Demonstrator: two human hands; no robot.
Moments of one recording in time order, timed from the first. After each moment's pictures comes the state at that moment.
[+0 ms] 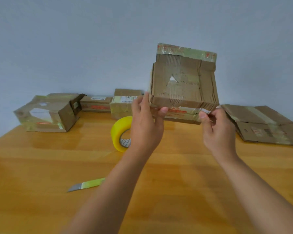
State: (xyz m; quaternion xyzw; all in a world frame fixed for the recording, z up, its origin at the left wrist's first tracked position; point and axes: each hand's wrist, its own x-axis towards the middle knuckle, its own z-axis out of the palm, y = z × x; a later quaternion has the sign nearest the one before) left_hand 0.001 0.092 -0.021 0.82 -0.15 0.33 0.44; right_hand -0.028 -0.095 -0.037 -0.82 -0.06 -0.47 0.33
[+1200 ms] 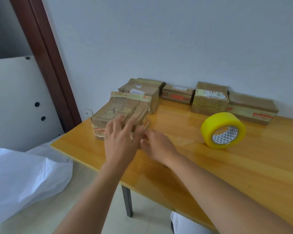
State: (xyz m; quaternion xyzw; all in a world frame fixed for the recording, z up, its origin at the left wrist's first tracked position) left_hand -0.071 0.399 -0.102 0.91 0.13 0.36 0.17; right_hand -0.017 0.269 -0.092 -0.90 -0.35 -0.03 0.26
